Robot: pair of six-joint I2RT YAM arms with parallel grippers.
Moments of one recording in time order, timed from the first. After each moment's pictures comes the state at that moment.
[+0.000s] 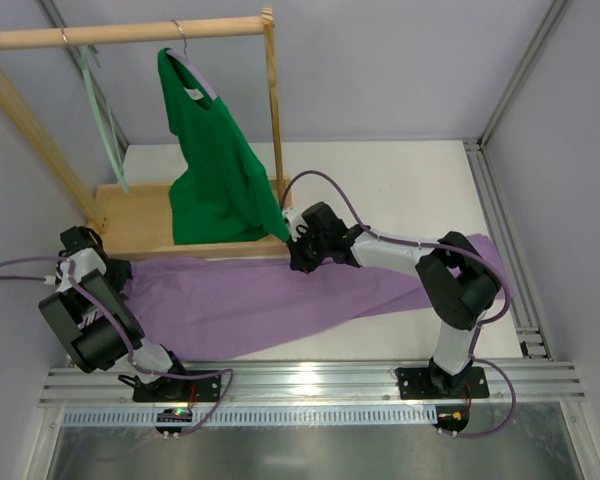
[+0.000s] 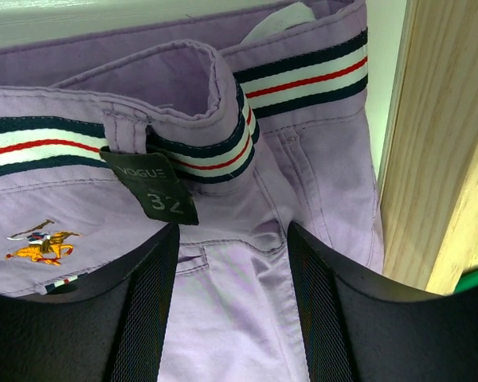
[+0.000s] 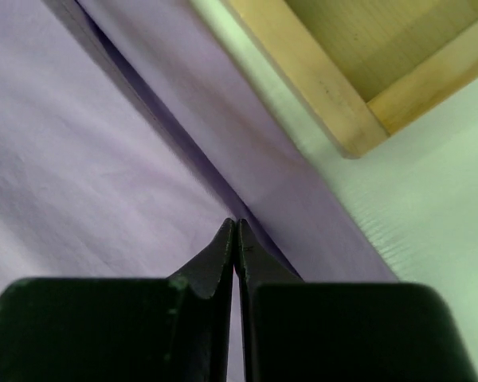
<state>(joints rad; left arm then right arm) 0.65 1.50 0.86 -0.57 -0.11 -0.87 0.75 1.82 1.12 -0.12 -0.32 0.00</state>
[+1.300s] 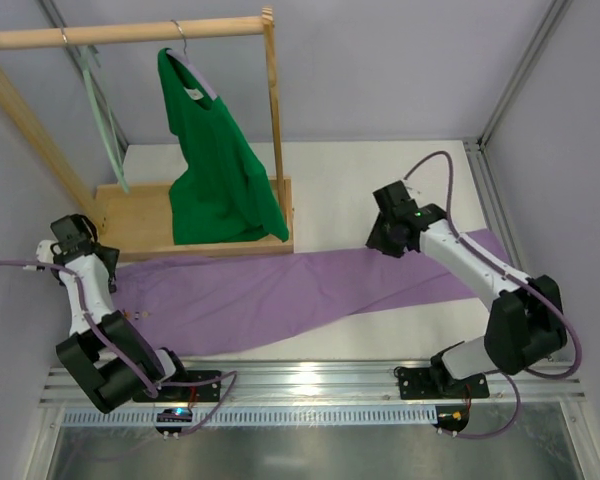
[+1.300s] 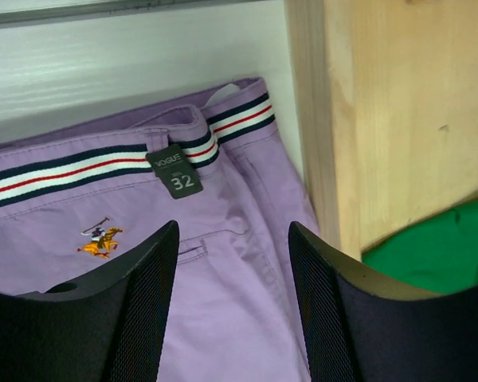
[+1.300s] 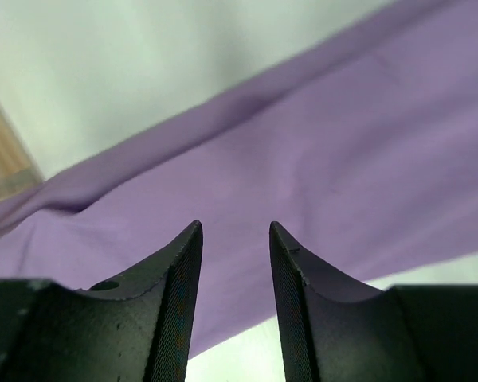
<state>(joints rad) 0.60 1.25 0.92 -0.66 -0.22 -0.84 0.47 1.47 1.11 -0.68 0.18 0.75</state>
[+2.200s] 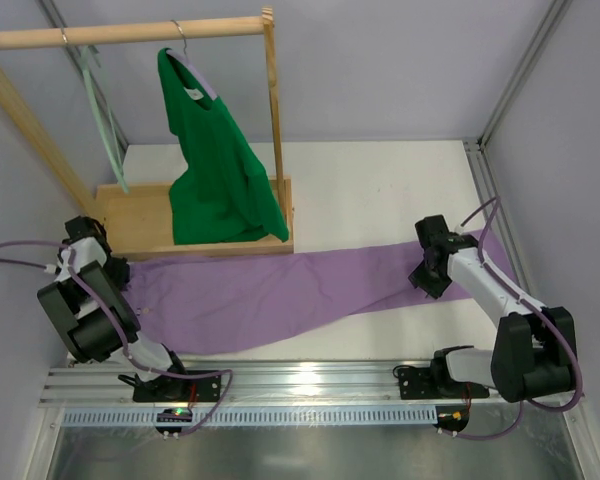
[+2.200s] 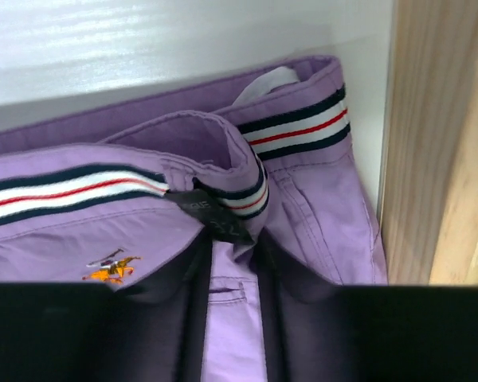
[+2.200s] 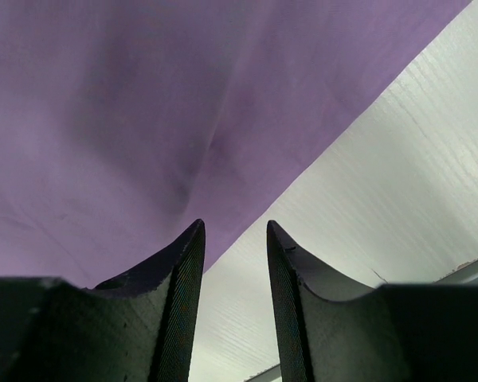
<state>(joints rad) 0.59 1.56 0.95 -0.65 -0.20 -0.84 0.16 1.26 0.77 -0.85 0.27 0.94</state>
